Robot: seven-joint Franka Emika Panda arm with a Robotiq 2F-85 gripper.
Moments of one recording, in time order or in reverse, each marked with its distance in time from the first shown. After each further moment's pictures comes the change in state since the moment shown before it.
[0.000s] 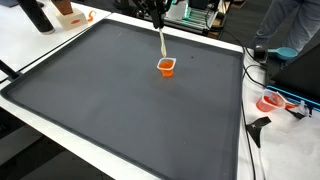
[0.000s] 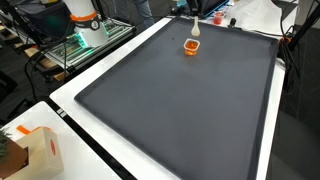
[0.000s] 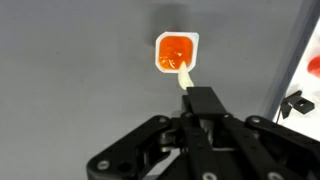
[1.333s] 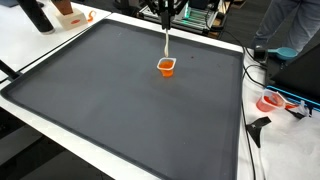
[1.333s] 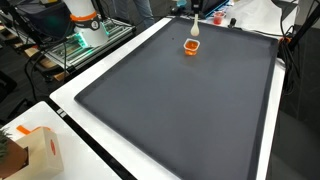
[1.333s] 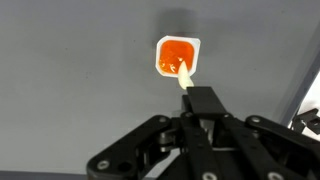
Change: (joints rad) arm 0.042 0.000 0.043 0.008 -0.191 0.000 0.160
